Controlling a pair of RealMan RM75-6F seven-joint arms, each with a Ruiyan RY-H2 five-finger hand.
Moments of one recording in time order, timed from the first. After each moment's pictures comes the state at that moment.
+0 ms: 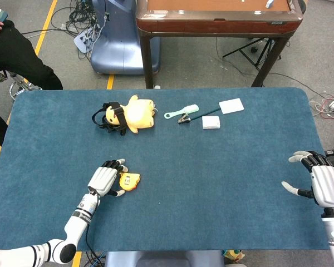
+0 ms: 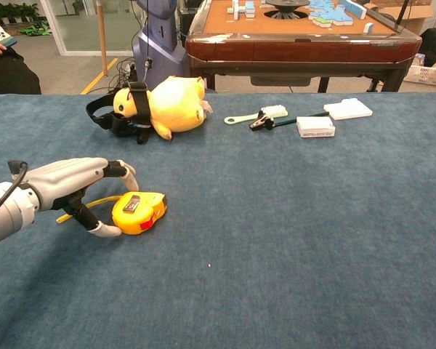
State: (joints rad) left arm -0.60 -1.66 -0.12 -1.42 1.12 1.00 0.32; right arm 0.13 -1.02 0.12 -1.75 -1.41 1.42 0.02
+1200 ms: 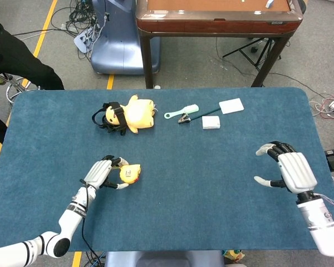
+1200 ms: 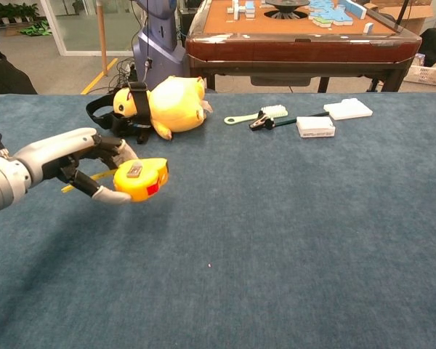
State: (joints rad) left arm -0.59 -1.59 -0.19 -1.42 1.23 0.95 -0.16; right arm 0.29 -0.96 0.17 -1.89 -1.42 1.22 0.00
